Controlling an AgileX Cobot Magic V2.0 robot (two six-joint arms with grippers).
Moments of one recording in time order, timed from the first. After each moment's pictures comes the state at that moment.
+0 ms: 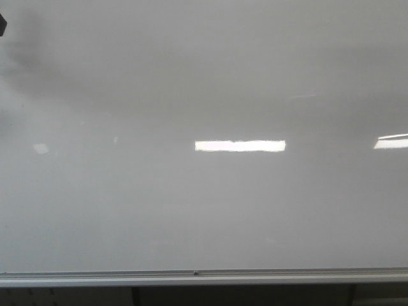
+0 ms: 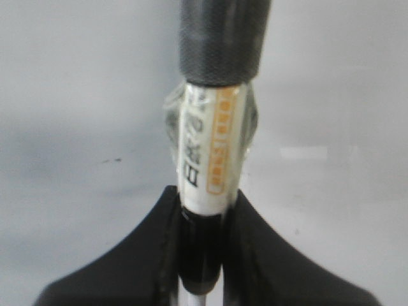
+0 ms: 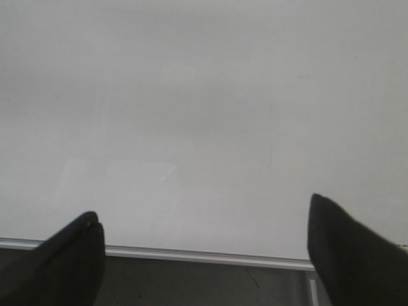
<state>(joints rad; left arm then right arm) -0.02 1.51 -1.11 0.01 0.47 -0.02 0.03 0.63 -0.65 0.00 0.62 0.00</state>
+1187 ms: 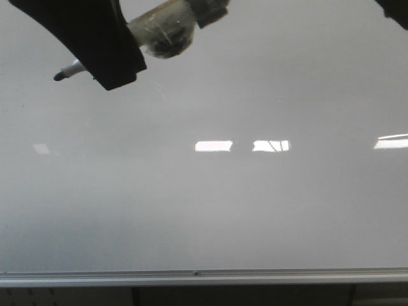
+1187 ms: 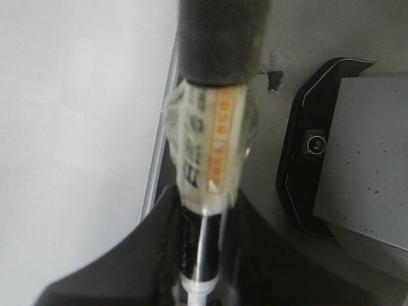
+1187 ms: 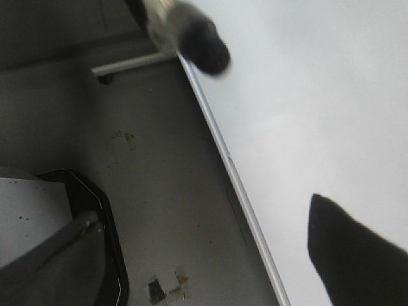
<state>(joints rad) -0.81 1.41 -1.31 -0.11 1.14 0.63 0.44 0.97 -0.98 0.52 0.98 -0.96</state>
